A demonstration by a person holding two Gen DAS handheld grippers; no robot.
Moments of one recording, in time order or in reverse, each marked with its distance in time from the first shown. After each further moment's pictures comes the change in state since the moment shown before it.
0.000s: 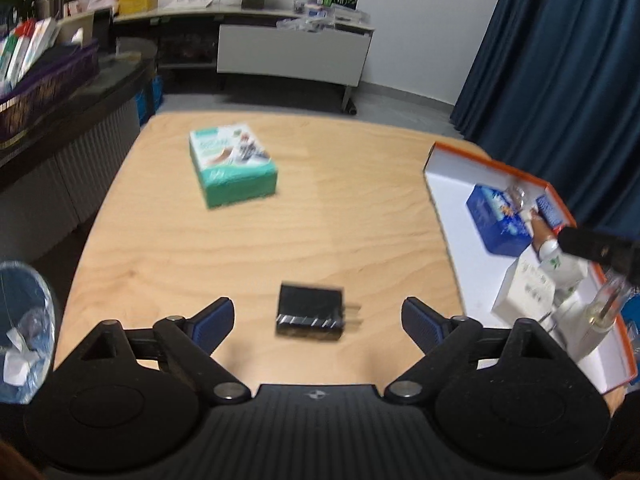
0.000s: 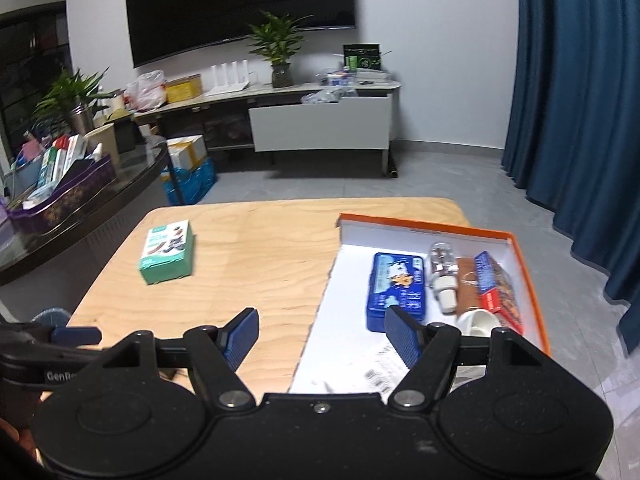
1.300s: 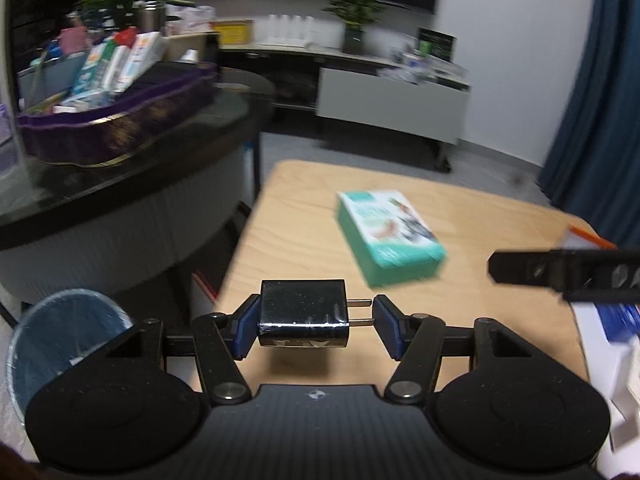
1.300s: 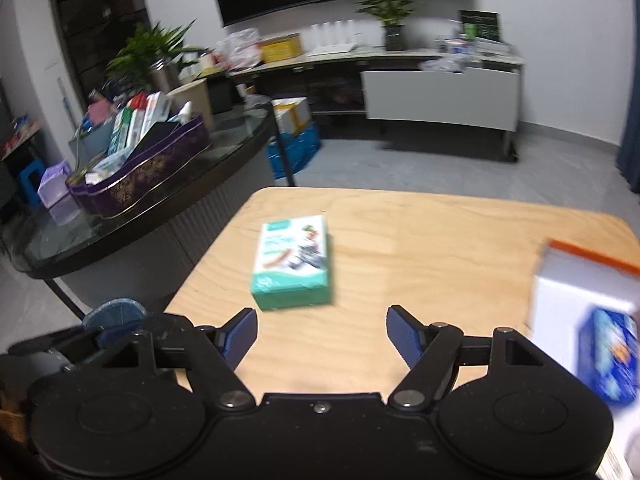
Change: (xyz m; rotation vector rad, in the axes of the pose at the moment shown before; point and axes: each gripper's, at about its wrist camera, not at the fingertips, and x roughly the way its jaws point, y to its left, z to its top) left arm 0.008 0.082 0.036 -0.125 -0.165 0.251; right arm 0.128 0.123 0.051 -0.104 0.117 0.297
